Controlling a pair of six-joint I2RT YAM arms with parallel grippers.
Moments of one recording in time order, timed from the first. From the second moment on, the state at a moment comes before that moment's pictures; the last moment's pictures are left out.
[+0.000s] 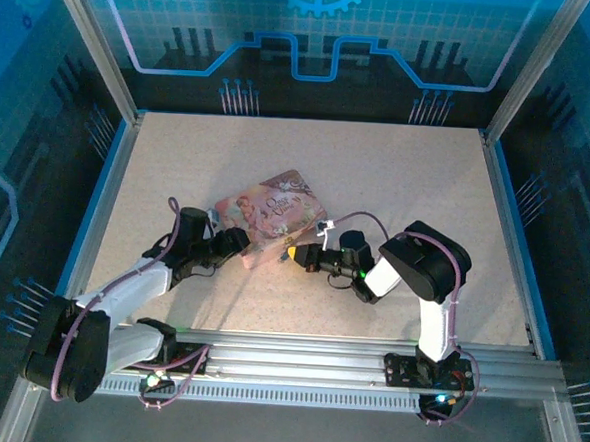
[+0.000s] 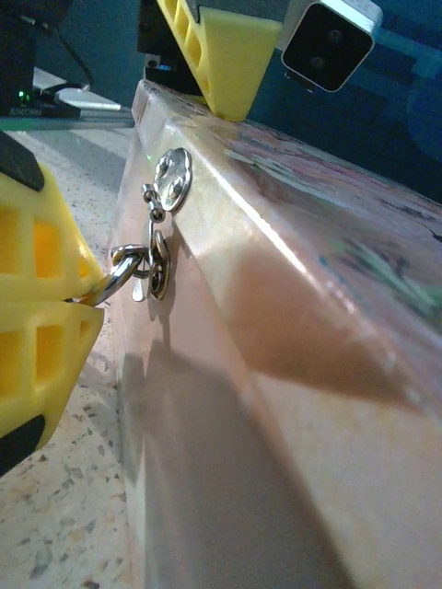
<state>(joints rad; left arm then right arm) -0.24 1.13 0.43 -0.09 0.38 -0.91 0.66 1.98 0.52 1.15 -0.48 0.83</state>
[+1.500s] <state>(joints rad) -0.24 1.12 0.42 -0.08 0.37 -0.93 0.62 2.01 0.54 1.21 -0.50 1.19</state>
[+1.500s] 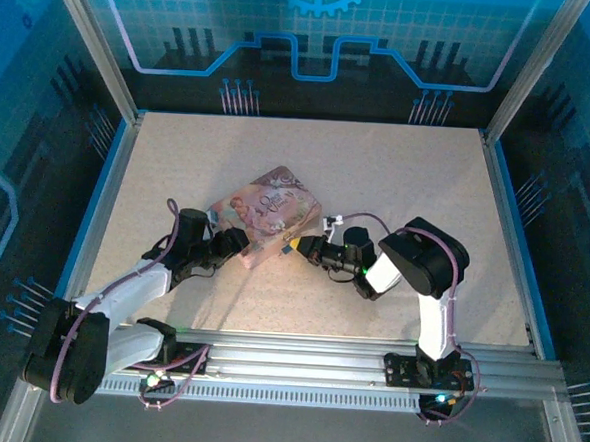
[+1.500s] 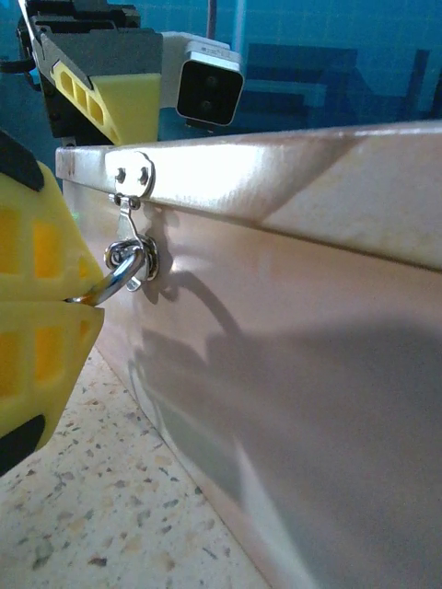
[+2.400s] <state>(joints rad) -0.24 1.08 0.44 -0.19 0.36 -0.92 0.58 1.82 0.46 1.07 -0.49 1.08</state>
